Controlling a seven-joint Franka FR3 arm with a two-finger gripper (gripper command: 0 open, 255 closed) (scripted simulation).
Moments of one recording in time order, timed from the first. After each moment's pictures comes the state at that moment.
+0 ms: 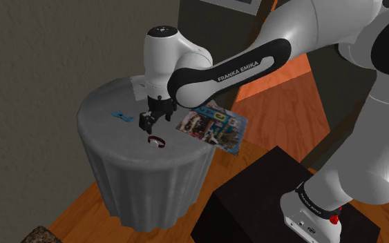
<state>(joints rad) 0.21 0.32 0.48 -1.90 -0.31 2.19 0.60</state>
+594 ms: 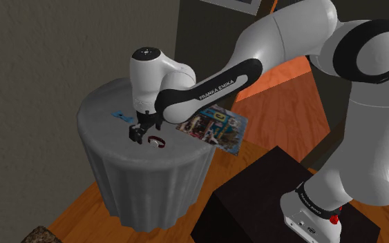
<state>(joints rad) 0.28 0.49 0.44 -1.79 -0.41 2.24 0.66</state>
